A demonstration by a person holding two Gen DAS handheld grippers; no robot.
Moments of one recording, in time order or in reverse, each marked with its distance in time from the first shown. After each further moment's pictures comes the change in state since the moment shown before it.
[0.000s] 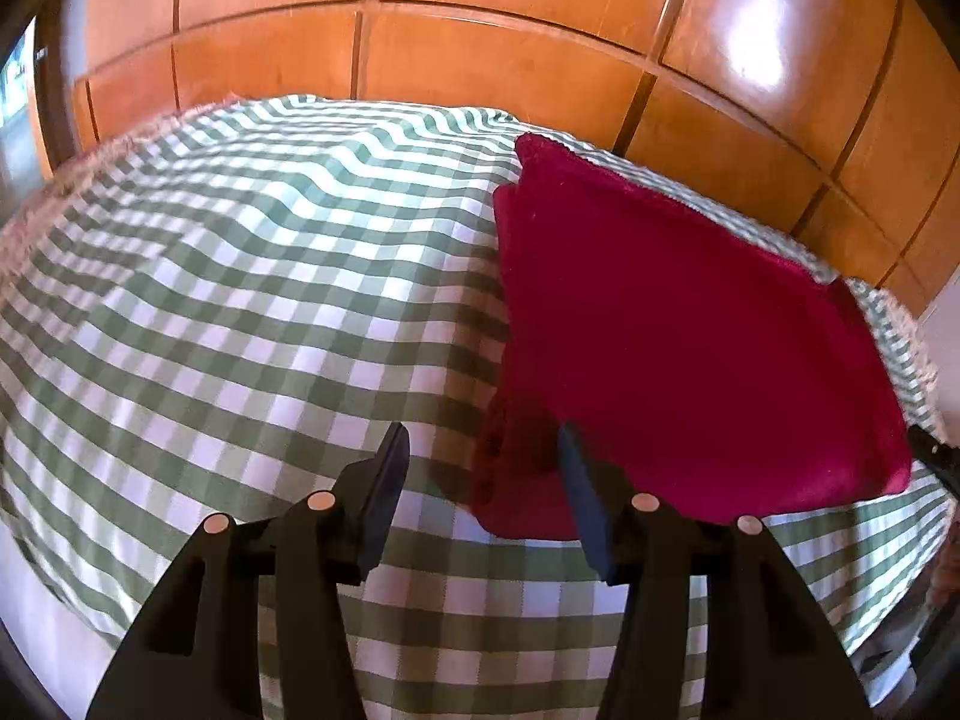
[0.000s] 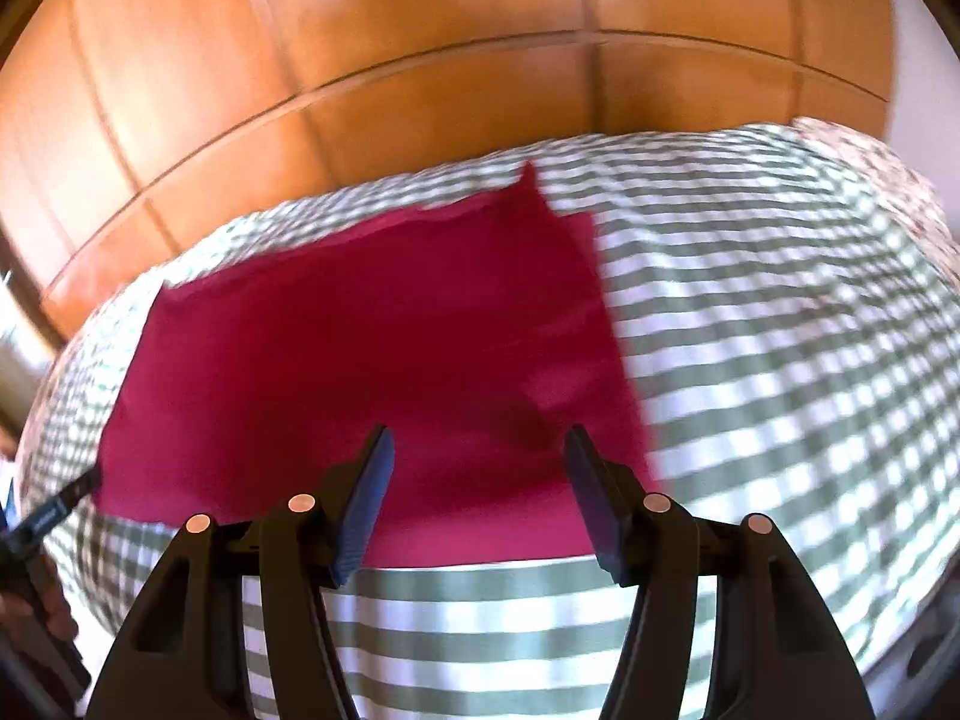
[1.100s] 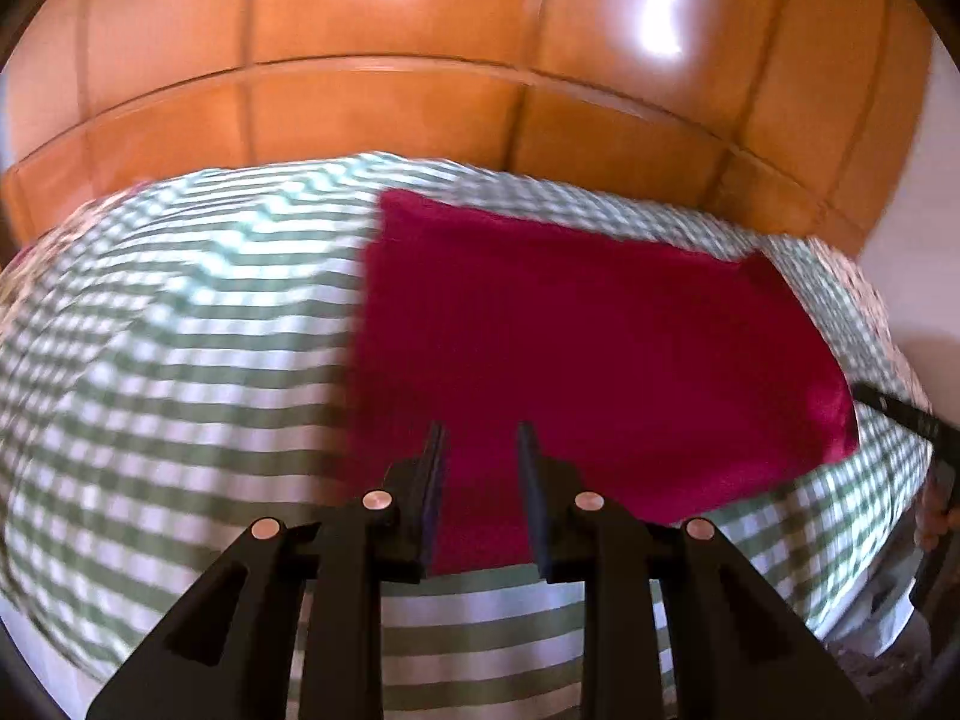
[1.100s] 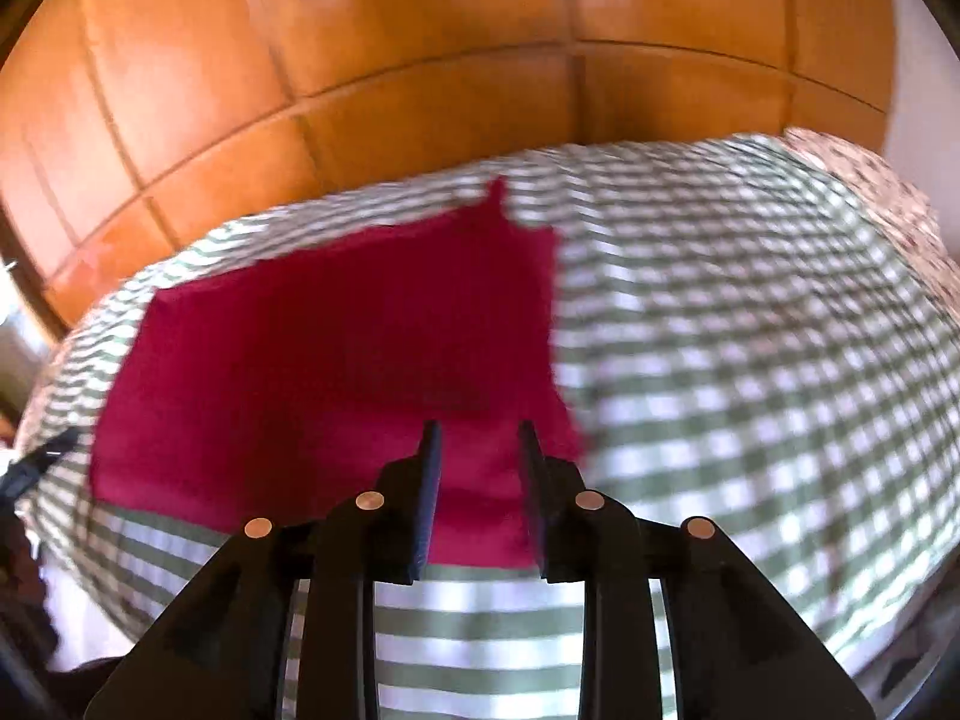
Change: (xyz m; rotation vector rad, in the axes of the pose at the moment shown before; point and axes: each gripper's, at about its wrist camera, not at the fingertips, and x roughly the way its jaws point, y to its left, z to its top) left arm -0.015 -0.068 0.006 0.235 -0.025 -0.121; right arm -0.004 0.015 0.004 -0.105 0.024 0.095
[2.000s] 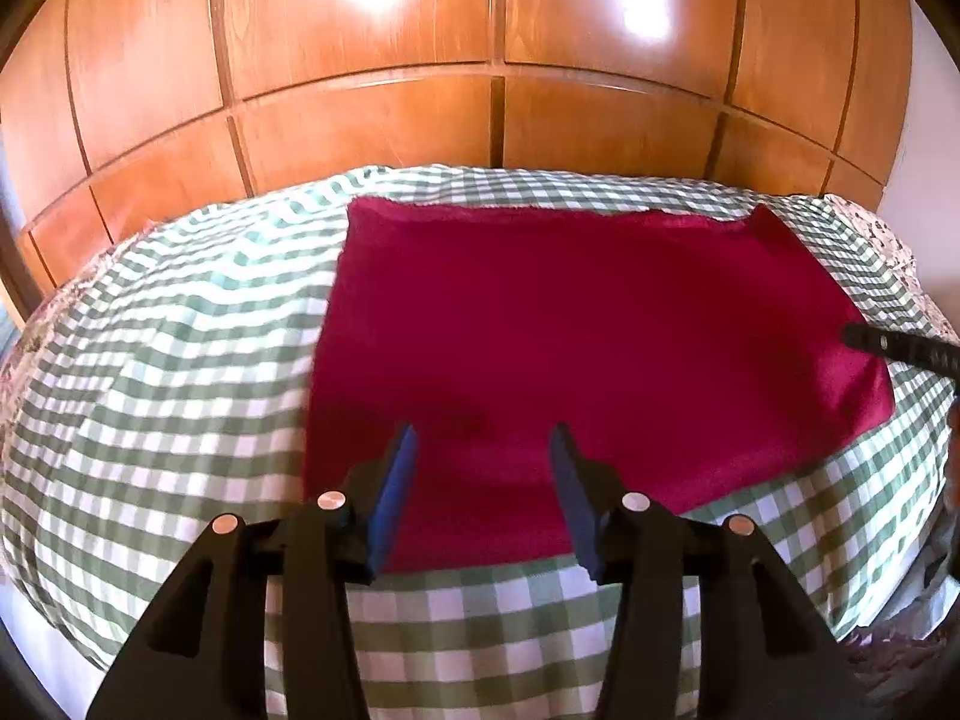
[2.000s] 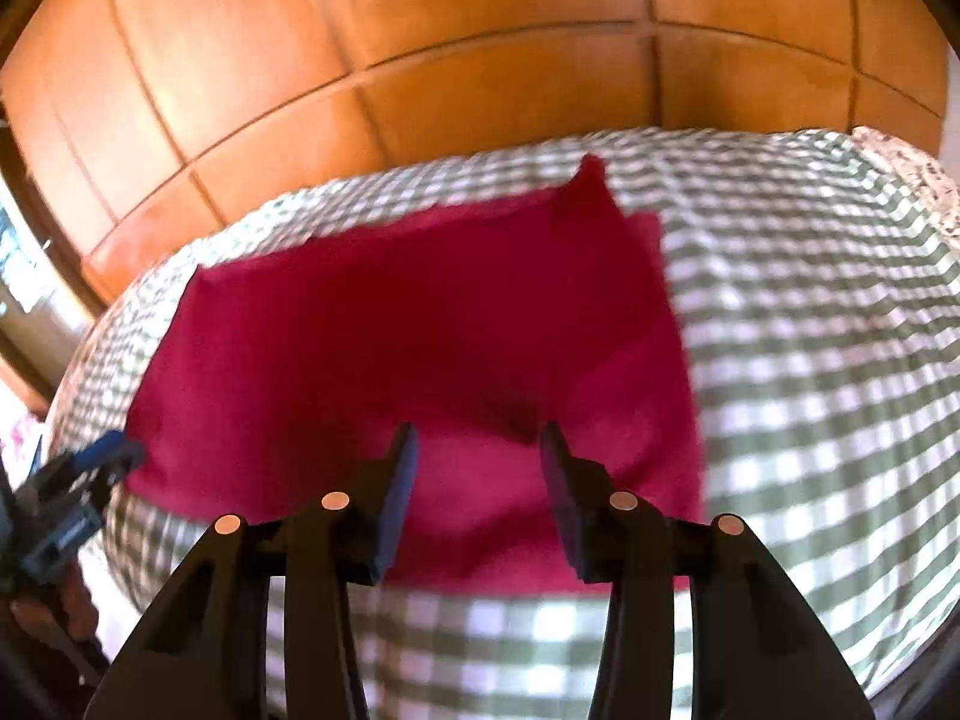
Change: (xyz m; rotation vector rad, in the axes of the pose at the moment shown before) left arm 0.000 -0.029 -0.005 0.079 -0.036 0.141; right arm 0.027 0.002 0.024 0.009 0.030 0.023
